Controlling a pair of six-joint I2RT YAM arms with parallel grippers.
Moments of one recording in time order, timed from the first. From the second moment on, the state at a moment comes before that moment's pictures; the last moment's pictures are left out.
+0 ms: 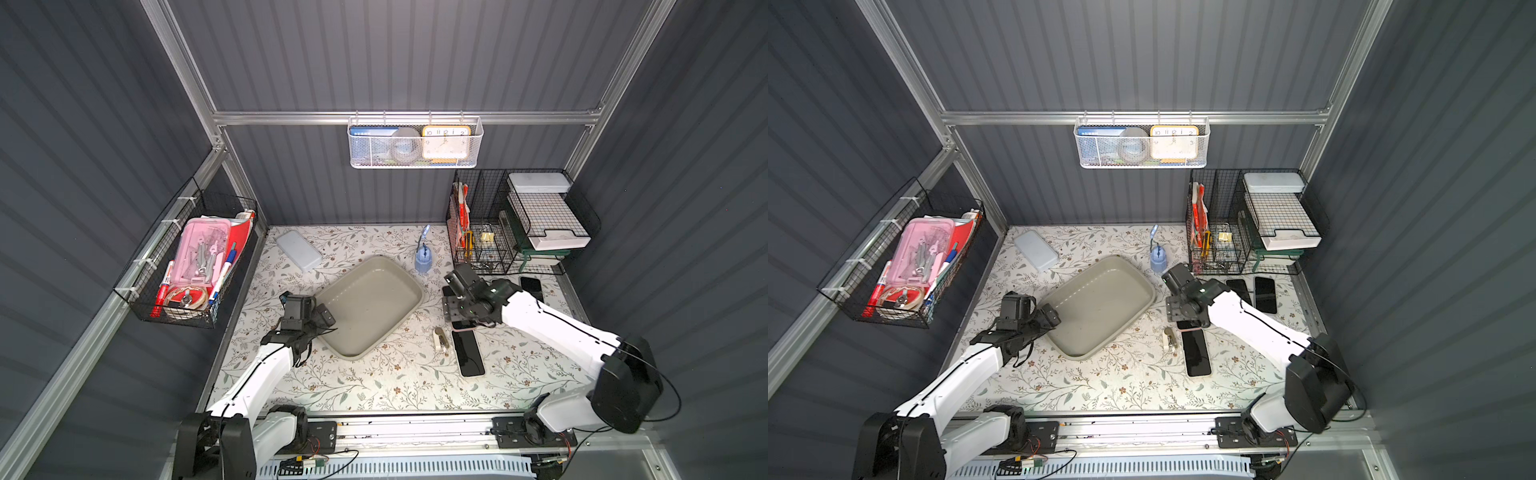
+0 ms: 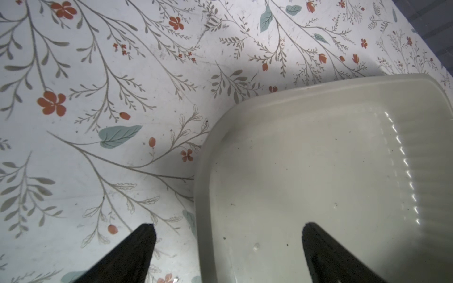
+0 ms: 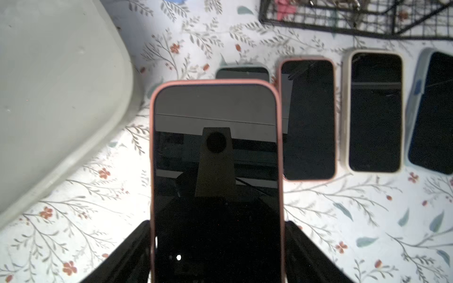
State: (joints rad) left arm -0.14 1.09 0.54 -0.33 -0.07 -0.62; right arm 0.62 1.40 1.07 -0.82 0.26 0.49
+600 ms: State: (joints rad) left arm -0.14 1.10 0.56 -0.31 -0.06 -0.55; right arm 0.43 1.19 0.77 -0.91 0.23 0.54
